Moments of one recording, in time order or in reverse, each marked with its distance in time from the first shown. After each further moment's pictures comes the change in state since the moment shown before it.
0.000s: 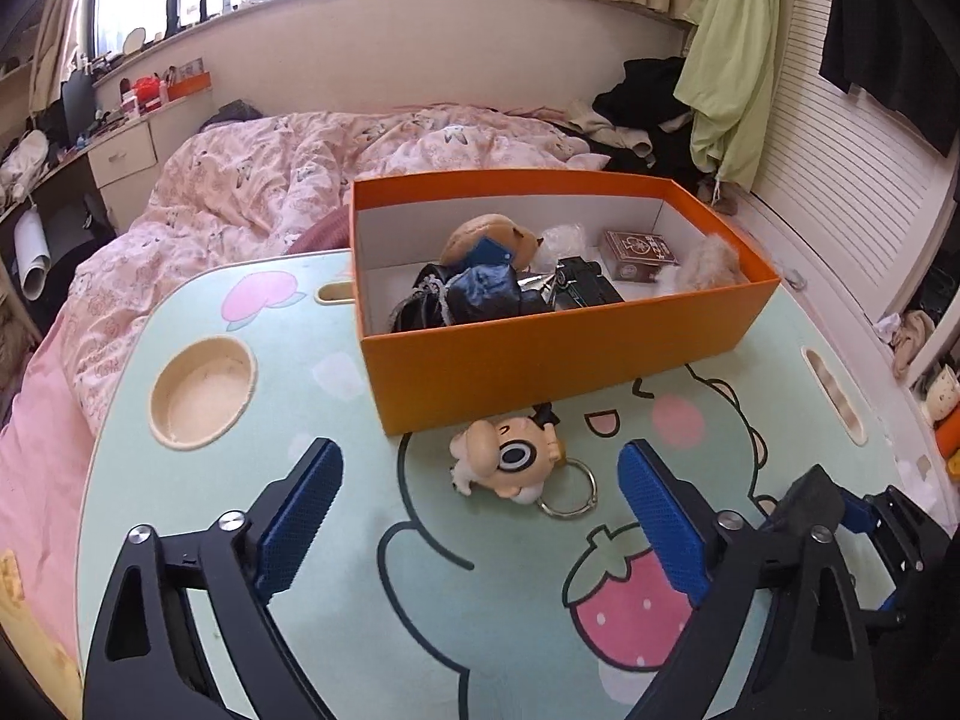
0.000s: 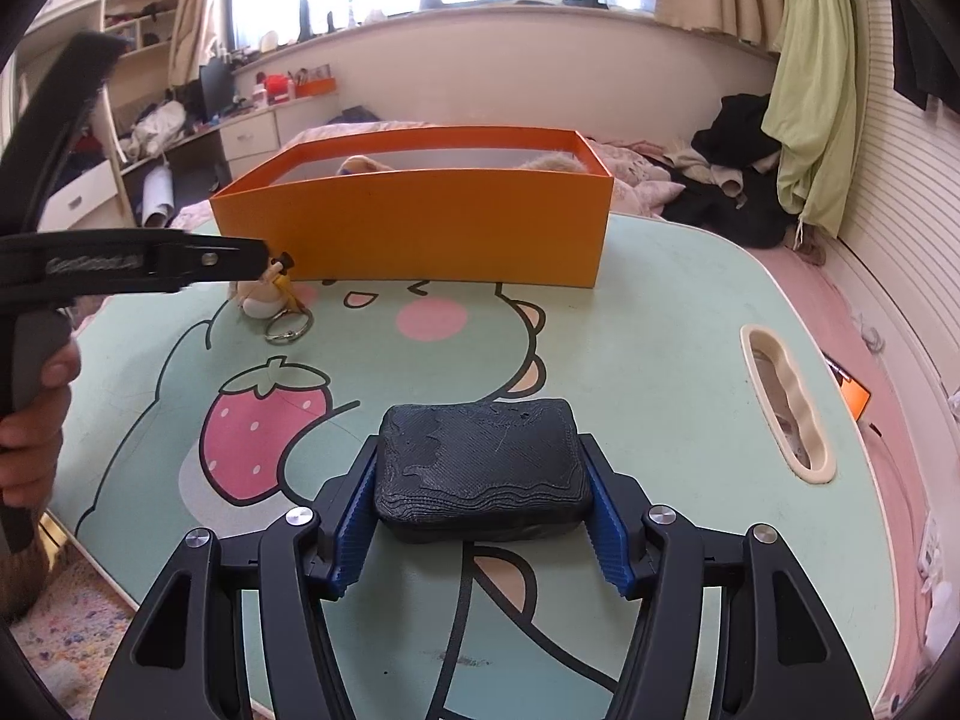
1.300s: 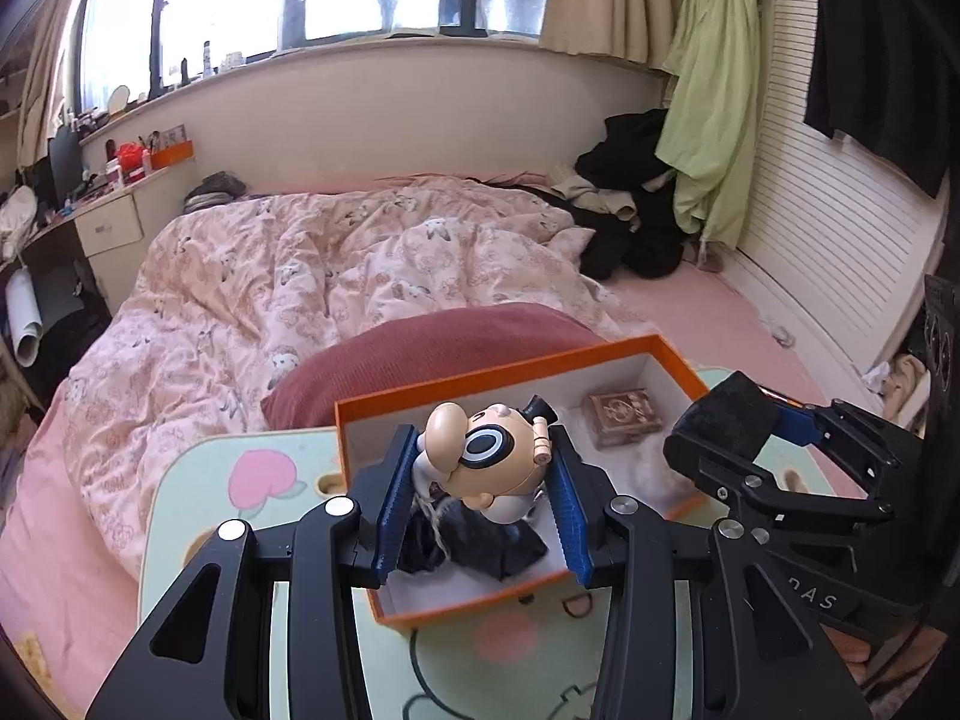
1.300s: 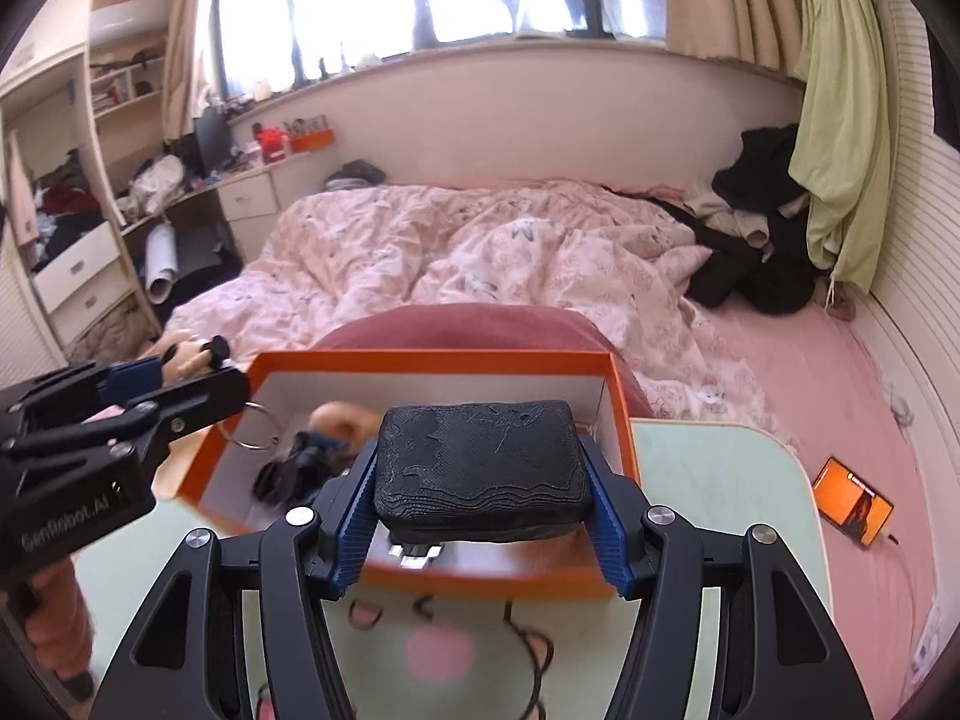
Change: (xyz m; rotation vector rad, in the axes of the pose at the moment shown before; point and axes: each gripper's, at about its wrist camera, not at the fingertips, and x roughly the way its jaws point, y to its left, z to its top) left arm -0.016 -0.008 0.094 0.040 -0.165 0.034; right arm 0.048 -0.010 0.167 0.056 -0.046 0.053
